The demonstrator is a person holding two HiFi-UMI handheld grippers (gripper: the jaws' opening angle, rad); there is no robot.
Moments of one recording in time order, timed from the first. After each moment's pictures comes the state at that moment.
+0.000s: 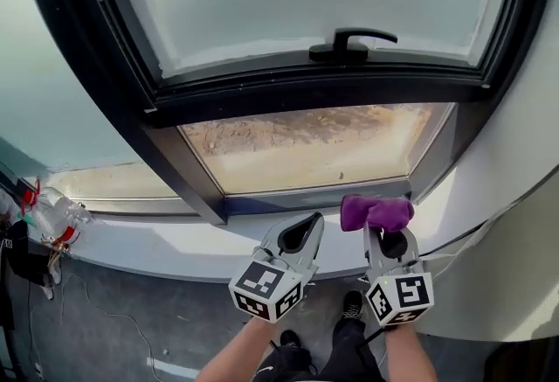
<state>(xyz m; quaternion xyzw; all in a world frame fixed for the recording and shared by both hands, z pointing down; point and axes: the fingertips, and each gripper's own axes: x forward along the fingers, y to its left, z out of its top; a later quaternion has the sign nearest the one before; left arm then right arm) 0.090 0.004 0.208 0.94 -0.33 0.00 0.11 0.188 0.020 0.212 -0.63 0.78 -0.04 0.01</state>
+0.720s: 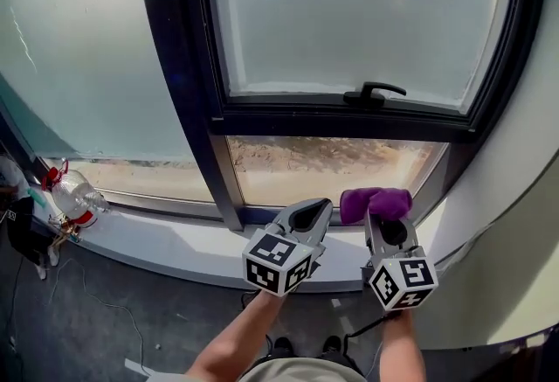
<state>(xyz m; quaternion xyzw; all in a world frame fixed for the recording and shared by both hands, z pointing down) 0.037 0.050 0.084 0.93 -0.35 -0.02 0.08 0.121 0.066 0.077 -0.58 0.81 -0.02 0.03</state>
